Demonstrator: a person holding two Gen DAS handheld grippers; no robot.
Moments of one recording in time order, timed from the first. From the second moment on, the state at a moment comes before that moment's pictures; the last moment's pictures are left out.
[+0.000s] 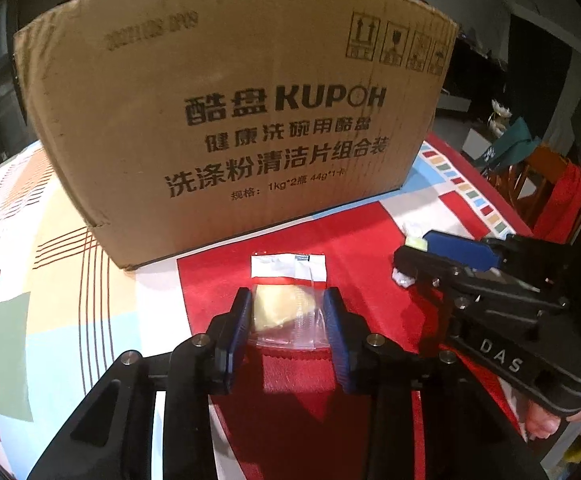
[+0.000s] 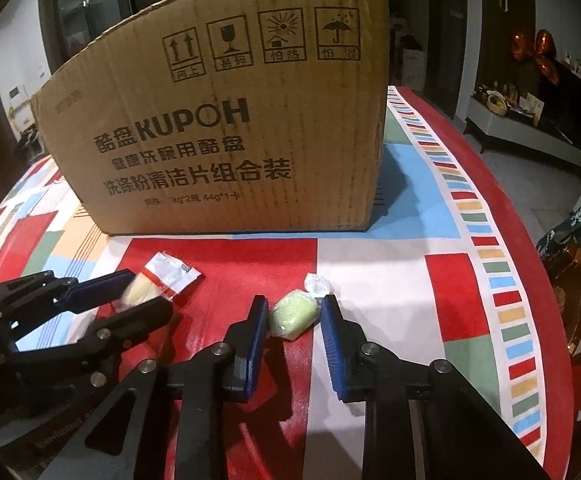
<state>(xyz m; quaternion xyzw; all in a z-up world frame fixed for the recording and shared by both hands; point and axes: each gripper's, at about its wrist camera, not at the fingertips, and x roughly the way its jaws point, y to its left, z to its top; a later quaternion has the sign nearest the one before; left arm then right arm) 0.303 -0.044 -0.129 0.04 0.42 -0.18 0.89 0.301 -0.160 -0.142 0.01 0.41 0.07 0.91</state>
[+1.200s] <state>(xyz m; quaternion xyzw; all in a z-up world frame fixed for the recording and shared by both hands) 0.228 -0.017 0.005 0.01 0.33 -0.14 0.93 0.236 -0.164 -0.020 0.02 0.31 0.12 0.94</state>
